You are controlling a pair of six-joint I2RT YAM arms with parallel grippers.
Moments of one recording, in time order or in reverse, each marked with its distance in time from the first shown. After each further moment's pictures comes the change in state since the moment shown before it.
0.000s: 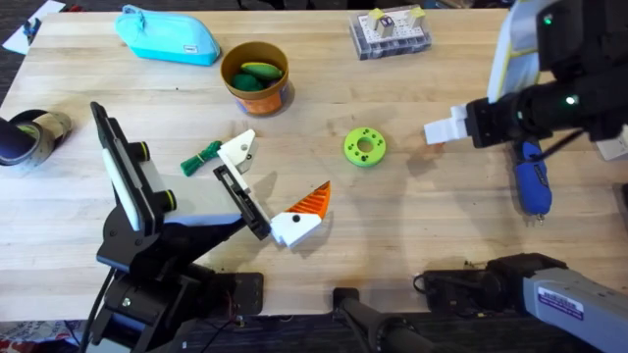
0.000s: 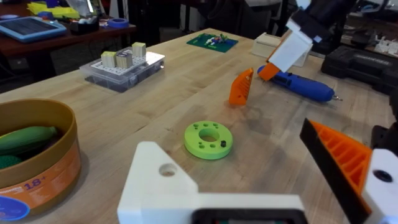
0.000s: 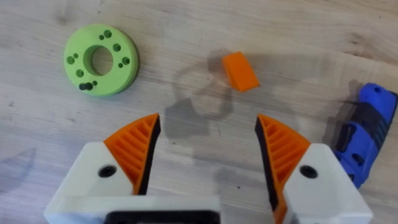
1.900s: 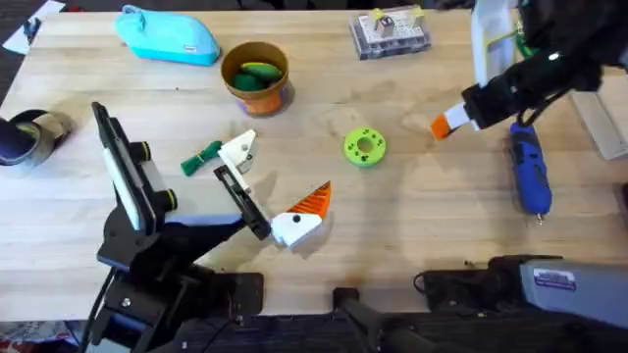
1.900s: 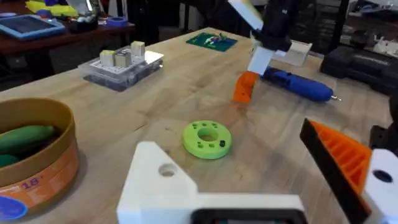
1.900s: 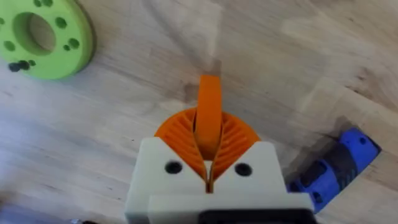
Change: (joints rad) left arm 0.000 0.003 0.005 -0.007 -0.002 0.000; right arm -0.111 0.312 0.182 -0.065 -0.089 -0.308
